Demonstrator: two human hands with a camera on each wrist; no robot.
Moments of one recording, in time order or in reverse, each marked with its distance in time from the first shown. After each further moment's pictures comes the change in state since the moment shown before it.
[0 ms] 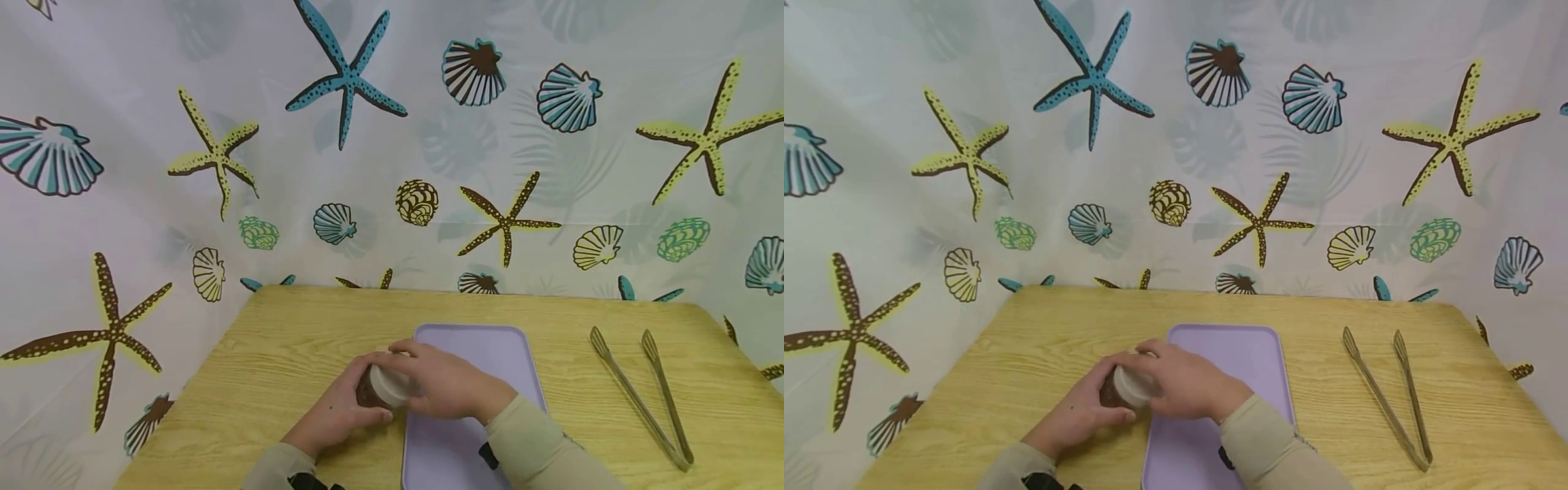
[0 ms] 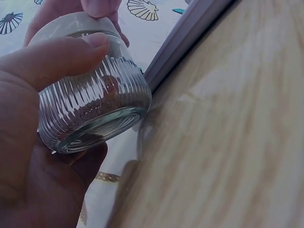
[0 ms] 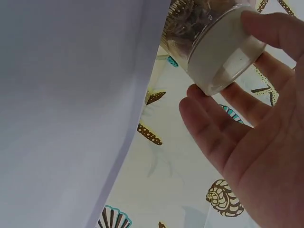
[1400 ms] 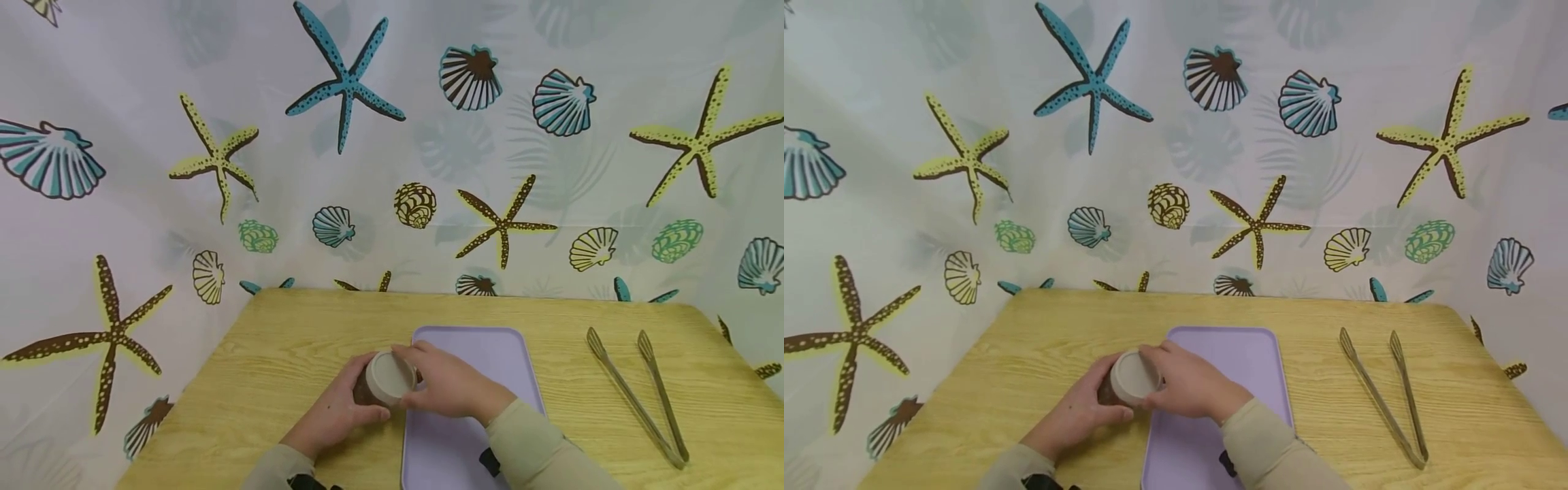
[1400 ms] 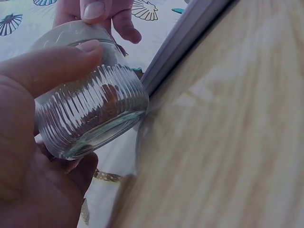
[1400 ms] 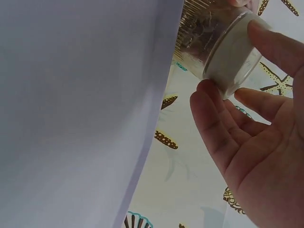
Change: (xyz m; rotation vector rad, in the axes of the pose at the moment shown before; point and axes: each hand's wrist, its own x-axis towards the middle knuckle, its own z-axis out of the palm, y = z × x) left_hand 0.000 0.002 -0.001 0.053 0.046 -0.045; right_hand -0.001 -0.001 0.003 0.205 0.028 0.221
